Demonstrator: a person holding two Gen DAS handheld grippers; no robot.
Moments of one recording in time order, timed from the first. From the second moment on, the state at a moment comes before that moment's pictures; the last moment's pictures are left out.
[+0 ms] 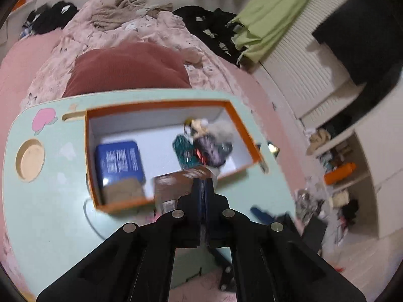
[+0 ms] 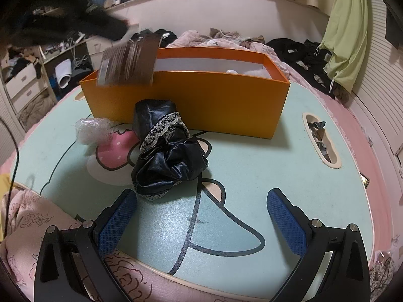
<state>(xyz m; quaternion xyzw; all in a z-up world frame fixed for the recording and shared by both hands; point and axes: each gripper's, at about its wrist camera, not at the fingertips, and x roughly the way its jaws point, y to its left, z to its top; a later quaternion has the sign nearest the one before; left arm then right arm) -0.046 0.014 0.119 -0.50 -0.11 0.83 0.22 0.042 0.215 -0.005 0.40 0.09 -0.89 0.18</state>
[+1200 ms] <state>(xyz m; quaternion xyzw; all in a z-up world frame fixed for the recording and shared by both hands) 0.016 0.027 0.067 -0.36 -0.06 0.87 0.32 0.042 0.217 -0.006 0.40 0.09 -0.89 0.19</state>
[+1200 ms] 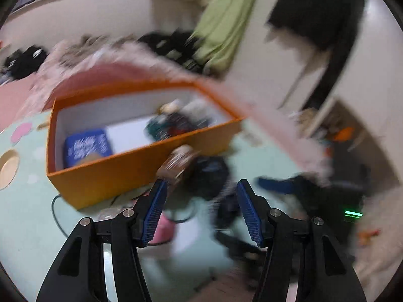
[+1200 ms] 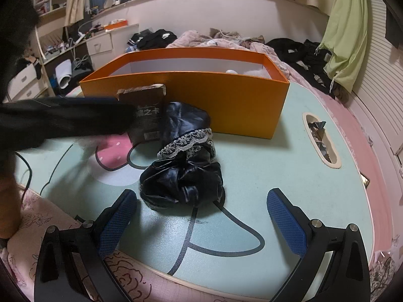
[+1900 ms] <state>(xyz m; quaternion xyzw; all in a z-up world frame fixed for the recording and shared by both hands) 0.064 -0.002 0.016 -0.44 0.03 0.89 0.09 0.038 0.227 0.036 0.36 0.04 -0.90 0.23</state>
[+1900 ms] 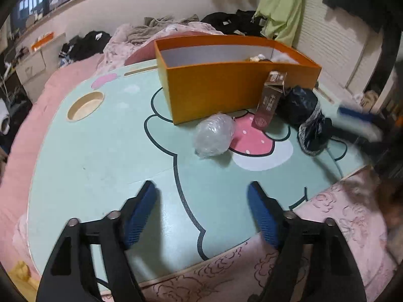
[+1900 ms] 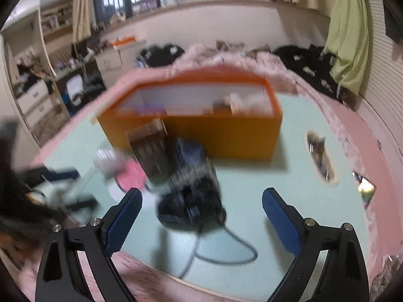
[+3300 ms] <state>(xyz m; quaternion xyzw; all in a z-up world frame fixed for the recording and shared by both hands) 0.060 -0.006 0.014 -0.44 0.02 0.89 0.09 -0.145 0.055 0.006 0.60 0.07 -0.77 0.19</state>
